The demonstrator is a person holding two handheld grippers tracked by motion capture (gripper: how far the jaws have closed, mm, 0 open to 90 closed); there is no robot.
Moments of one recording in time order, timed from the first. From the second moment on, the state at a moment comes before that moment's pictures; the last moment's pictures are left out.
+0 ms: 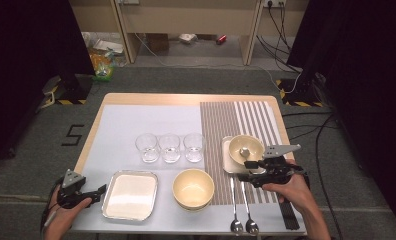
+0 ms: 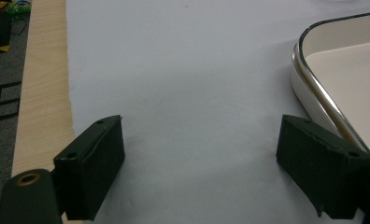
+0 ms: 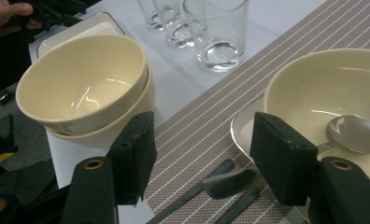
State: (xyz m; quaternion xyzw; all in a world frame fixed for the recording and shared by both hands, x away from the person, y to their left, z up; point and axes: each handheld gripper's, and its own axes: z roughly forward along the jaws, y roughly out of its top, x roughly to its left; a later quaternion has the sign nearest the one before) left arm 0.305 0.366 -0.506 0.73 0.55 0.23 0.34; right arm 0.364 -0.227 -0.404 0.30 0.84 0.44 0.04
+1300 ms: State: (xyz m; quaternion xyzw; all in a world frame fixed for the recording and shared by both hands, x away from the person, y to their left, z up) left arm 0.305 0.366 -0.506 0.73 0.55 0.23 0.34; right arm 0.353 -0.273 -0.398 0.38 0.81 0.43 0.07
